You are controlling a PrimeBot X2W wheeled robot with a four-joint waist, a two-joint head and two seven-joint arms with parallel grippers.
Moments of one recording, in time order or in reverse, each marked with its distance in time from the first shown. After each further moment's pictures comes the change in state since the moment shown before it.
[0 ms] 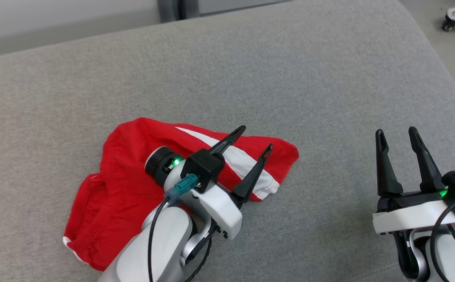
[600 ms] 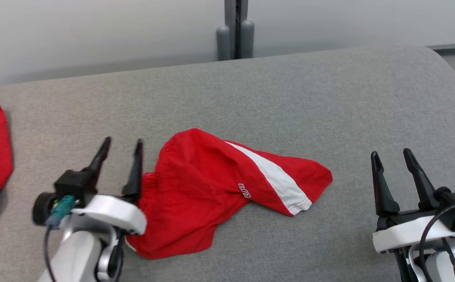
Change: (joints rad) left arm 0.200 0.175 0.297 -0.028 -0.126 0.197 -0.106; right arm 0.069 -0.006 0.000 0.007 -0.040 0.000 0.036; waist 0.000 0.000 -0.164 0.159
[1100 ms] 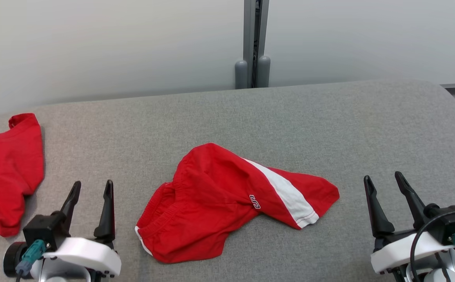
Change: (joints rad) left arm 0.210 0.082 0.074 -0.120 -0.054 0.051 0.016; right arm 0.058 -0.023 0.028 0.024 0.002 0.000 0.030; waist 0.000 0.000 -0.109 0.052
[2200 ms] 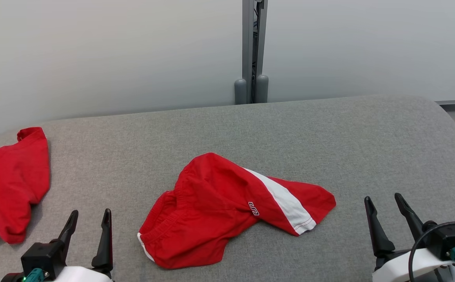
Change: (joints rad) left arm 0.187 0.053 -0.004 -0.192 0.001 0.097 0.079; right arm 0.079 0.001 -0.005 -0.001 0.003 0.000 0.038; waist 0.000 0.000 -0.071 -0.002
